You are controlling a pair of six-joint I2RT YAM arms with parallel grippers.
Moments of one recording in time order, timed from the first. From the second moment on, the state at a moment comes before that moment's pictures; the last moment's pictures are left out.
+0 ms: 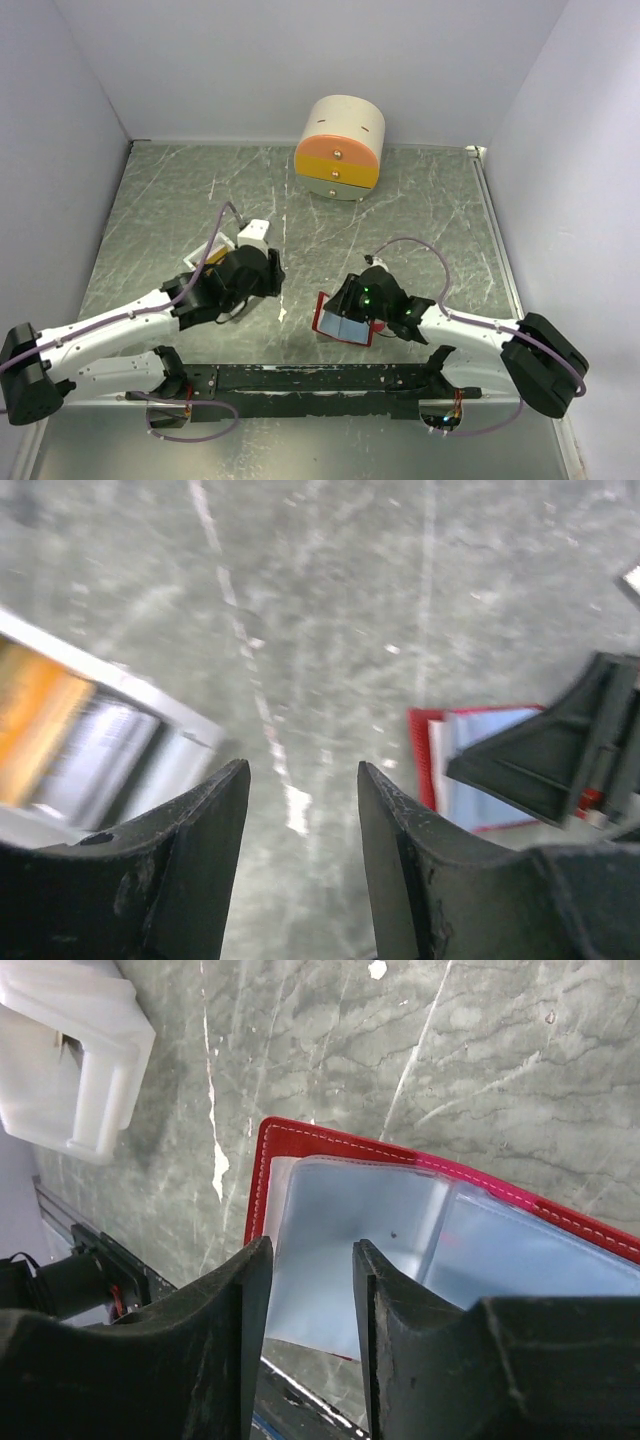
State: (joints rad) left arm -1.03 1.04 0.76 -0.36 -0.44 -0.65; right arm 0.82 1.12 0.32 0.13 -0.03 1.03
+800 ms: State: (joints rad) left arm -0.59 1.22 0.77 -0.47 -0.33 0.12; right arm 0.82 1.21 0.34 0.14 -0.04 0.95
